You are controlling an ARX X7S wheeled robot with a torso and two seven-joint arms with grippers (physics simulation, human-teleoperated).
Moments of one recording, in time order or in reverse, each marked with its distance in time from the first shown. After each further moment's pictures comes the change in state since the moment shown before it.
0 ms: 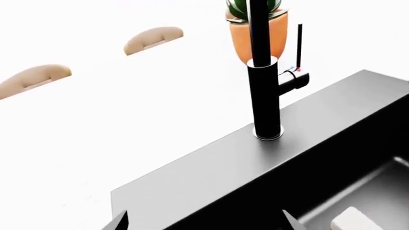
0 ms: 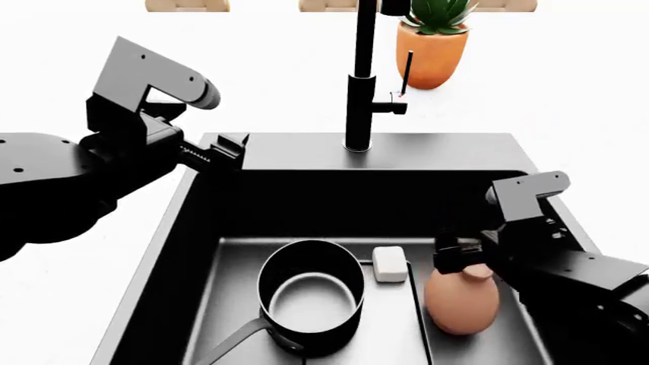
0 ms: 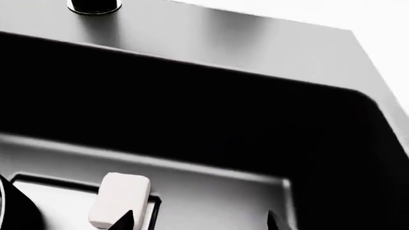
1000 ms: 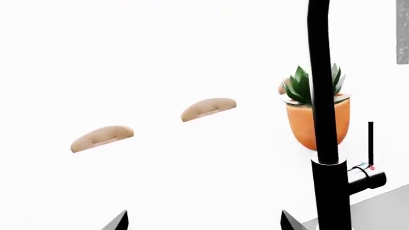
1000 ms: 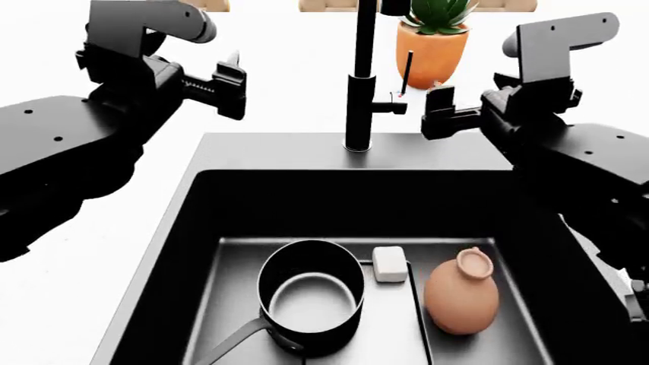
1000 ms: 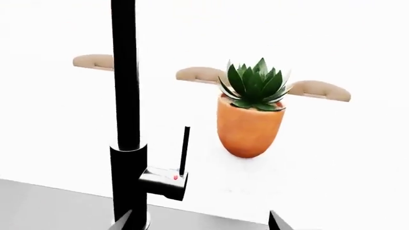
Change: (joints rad) left arm 0.018 0.147 -0.035 -0.161 0.257 0.243 -0.077; right arm 0.403 -0.140 0.010 0.053 -0.102 -0.065 -0.035
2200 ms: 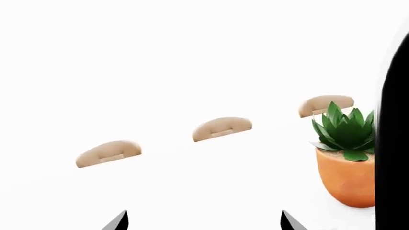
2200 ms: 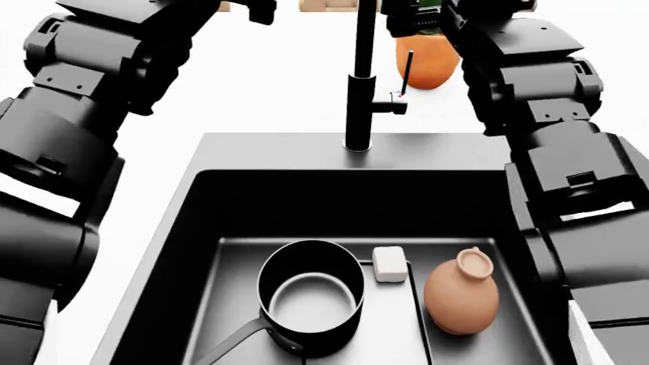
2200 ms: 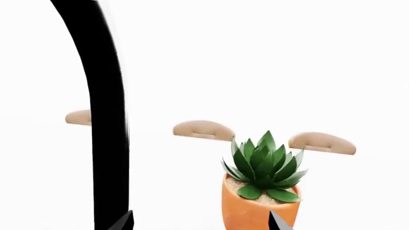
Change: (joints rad) left arm -0.356 0.578 0.035 -1.150 0.292 0.253 0.406; right arm 0.513 -0.505 0.046 1.240 -0.559 -0.604 -0.429
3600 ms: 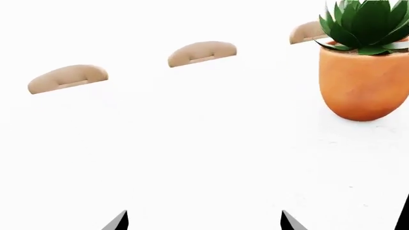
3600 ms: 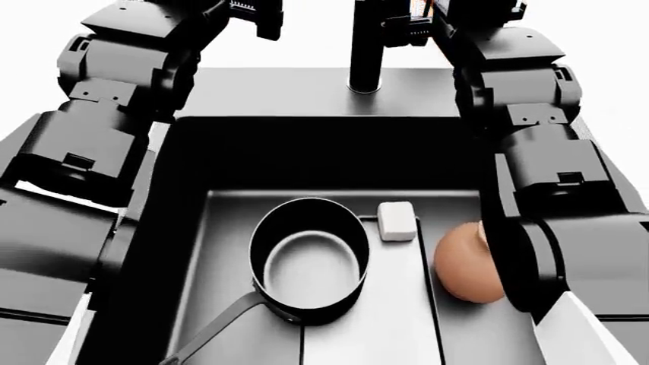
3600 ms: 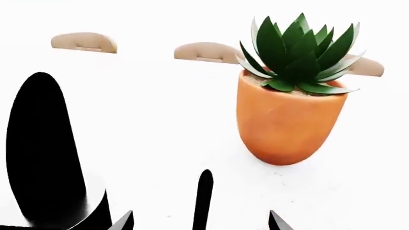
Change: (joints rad) left arm 0.022 0.101 -0.417 -0.173 0.444 0.025 0.156; right arm -0.003 -0.060 0.360 0.058 -0.377 0.006 -0.052
